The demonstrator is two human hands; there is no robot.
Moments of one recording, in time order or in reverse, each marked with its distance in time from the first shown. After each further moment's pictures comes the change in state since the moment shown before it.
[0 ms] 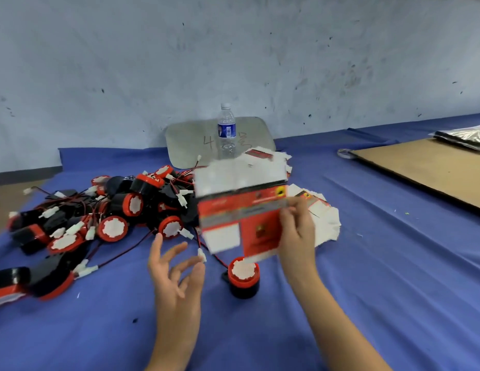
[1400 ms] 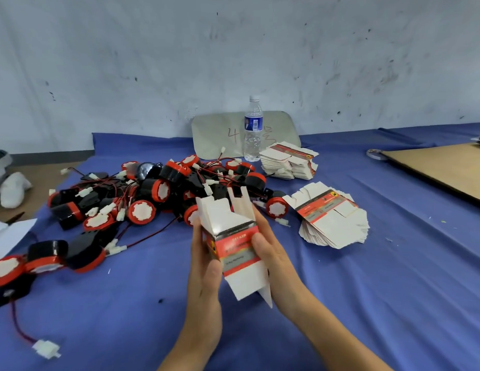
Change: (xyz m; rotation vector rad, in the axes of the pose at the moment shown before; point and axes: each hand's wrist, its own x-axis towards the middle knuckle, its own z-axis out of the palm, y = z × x) left_hand -0.004 0.006 0.000 -0.193 -0.173 -0.034; right_hand -0.053 -0.020 0.028 0.416 -0.723 0.260
